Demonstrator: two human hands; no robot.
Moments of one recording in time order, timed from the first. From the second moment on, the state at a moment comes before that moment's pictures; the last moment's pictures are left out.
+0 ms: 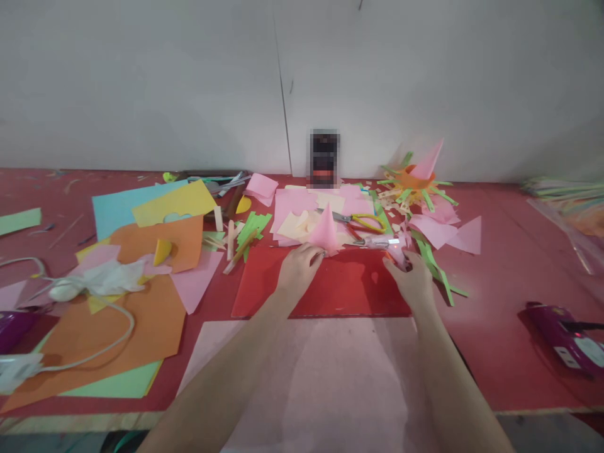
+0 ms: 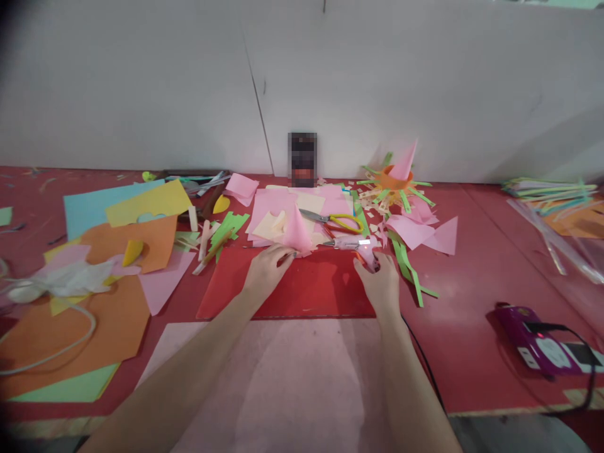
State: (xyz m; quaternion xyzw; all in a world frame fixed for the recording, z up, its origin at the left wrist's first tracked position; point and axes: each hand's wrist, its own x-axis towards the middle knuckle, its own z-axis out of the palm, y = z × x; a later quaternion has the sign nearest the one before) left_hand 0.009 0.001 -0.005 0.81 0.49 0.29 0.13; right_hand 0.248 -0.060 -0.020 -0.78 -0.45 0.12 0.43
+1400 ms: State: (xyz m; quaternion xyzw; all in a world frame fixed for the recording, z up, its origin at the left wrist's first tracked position) left_hand 0.008 0.002 -0.005 0.77 0.54 0.30 0.18; right_hand 0.219 -0.059 -0.017 -0.74 -0.56 0.04 0.37
